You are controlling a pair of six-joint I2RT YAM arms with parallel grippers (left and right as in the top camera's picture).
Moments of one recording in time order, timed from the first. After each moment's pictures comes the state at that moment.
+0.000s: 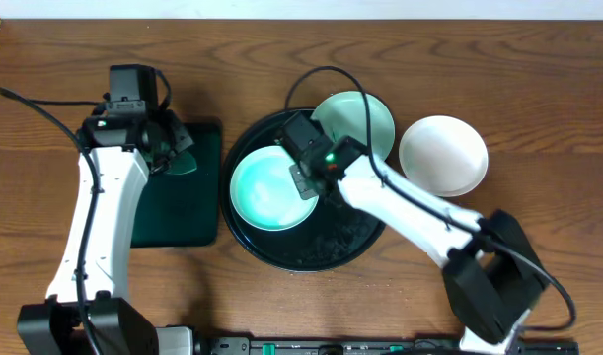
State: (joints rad) left arm 0.08 1.52 1.30 -0.92 -0.05 -0.53; right arm 0.80 1.89 1.45 -0.77 0.26 0.35
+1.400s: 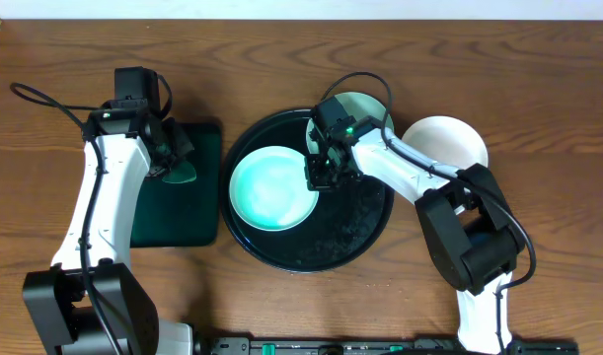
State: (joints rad) left arm 0.09 1.61 1.29 -0.94 -0.05 -0.51; right arm 0.59 2.12 1.46 -0.71 -0.31 0.48
